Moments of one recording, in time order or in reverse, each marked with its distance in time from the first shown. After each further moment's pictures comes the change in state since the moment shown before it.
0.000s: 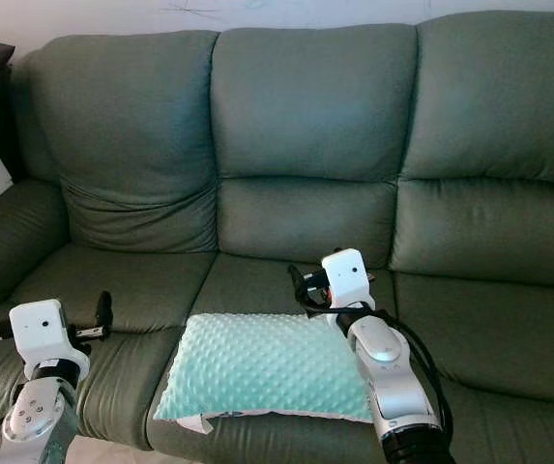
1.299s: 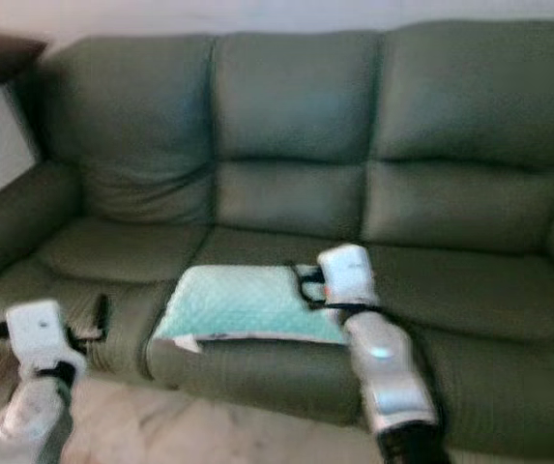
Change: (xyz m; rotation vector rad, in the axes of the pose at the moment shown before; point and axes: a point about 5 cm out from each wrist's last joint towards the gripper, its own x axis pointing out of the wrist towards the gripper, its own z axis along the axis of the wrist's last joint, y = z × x) left arm 0.005 0.004 0.006 0.016 -0.013 0.003; right arm 0.005 0.004 0.005 0.014 -0.017 0.007
